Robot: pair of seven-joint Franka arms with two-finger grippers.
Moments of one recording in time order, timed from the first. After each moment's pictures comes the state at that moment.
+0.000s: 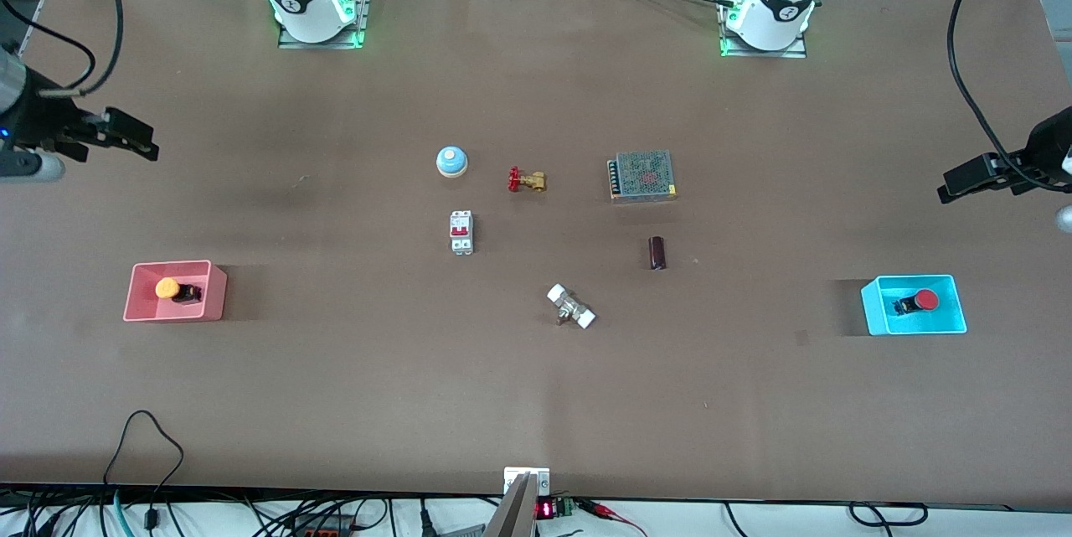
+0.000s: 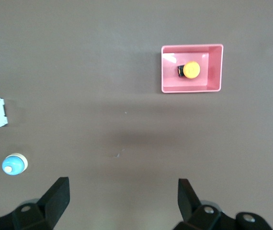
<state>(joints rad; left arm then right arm) 0.08 0.18 -0.02 -1.45 -0.01 1.59 -0.08 -0.05 0.07 0.01 -1.66 -0.01 1.64 -0.05</state>
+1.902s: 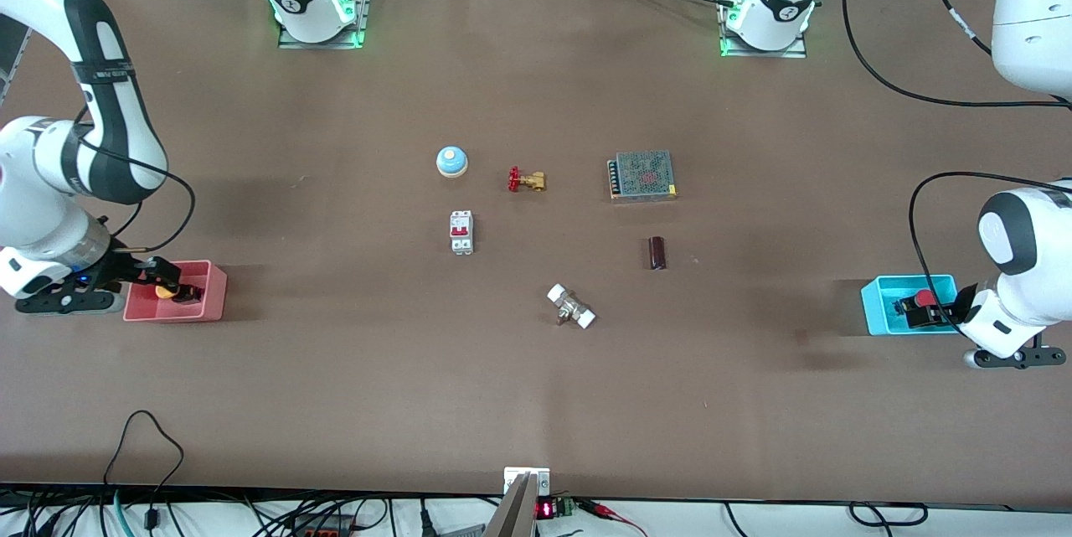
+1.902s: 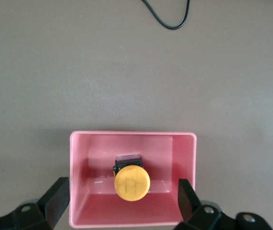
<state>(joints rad) 0.26 0.74 -0.01 -1.45 0.11 2.21 0.14 -0.20 0.47 0.01 -1.83 -0.12 2.47 -0.18</state>
